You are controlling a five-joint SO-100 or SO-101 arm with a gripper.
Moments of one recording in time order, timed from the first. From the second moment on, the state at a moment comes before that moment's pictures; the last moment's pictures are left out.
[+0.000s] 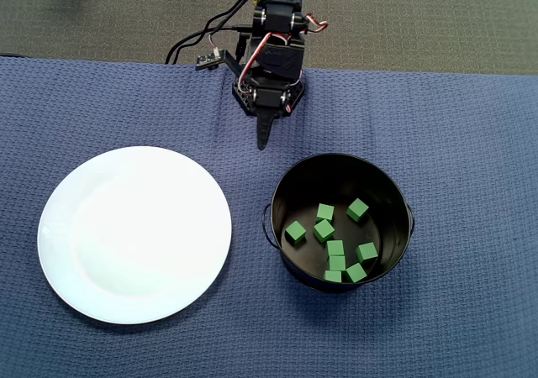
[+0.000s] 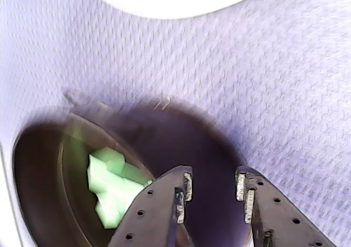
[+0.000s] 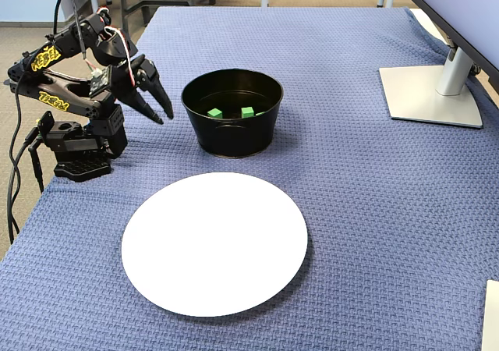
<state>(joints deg) 5.9 164.1 139.2 78.7 -7.6</state>
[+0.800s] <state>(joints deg) 10.3 170.2 150.2 74.9 -9.3</state>
